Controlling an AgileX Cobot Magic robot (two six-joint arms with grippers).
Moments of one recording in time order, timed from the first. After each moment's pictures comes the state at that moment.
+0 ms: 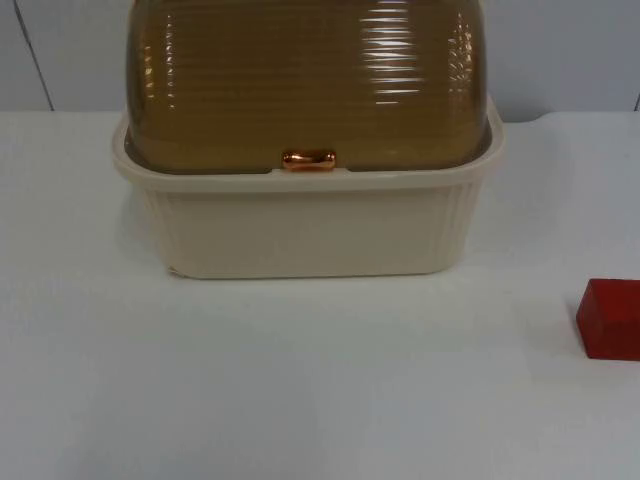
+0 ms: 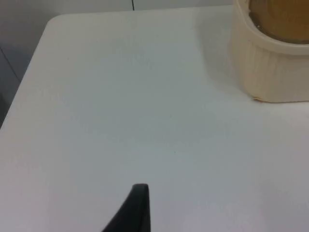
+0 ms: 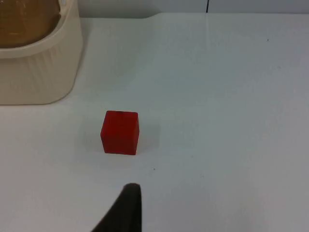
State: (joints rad) right arm 0.09 0.00 -0.52 -0.08 1.08 0.04; left arm 0.03 0.00 -0.50 -0.01 1.09 0.03
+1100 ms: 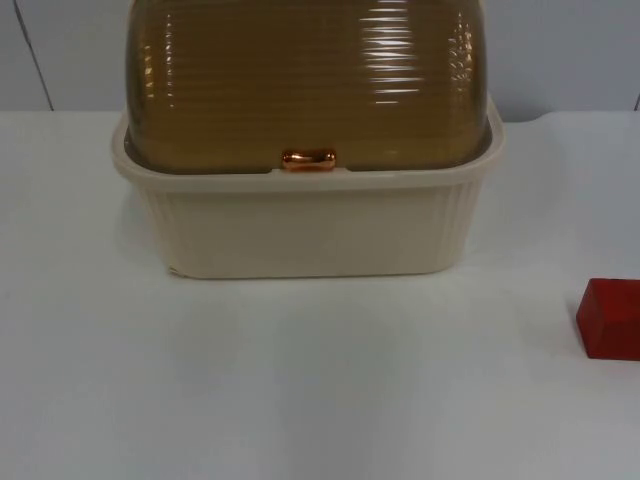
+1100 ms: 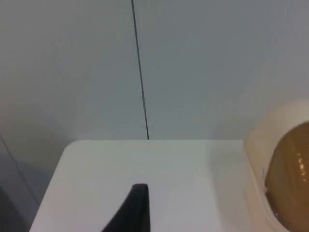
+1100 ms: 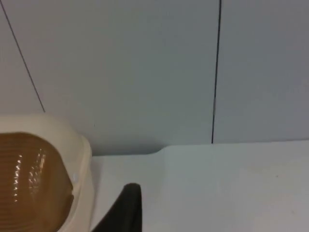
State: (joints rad) right arm 0.09 0.75 -0.96 -0.13 0.60 0.16; left arm 0.03 0.75 -0.89 0.03 0.56 -0.03
